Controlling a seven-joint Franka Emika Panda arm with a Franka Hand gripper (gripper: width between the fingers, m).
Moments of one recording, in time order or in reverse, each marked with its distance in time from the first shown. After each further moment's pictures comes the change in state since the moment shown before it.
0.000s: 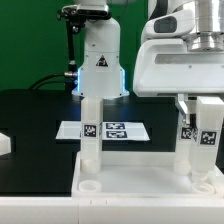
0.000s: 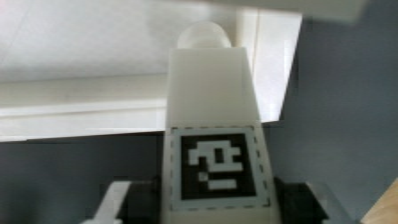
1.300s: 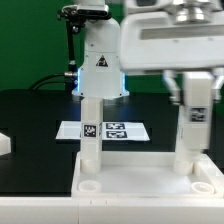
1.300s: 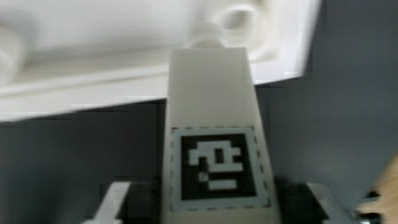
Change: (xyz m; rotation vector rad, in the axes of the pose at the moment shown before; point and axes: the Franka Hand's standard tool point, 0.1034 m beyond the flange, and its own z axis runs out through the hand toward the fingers) arm 0.024 0.011 -0.027 0.027 -0.015 0.054
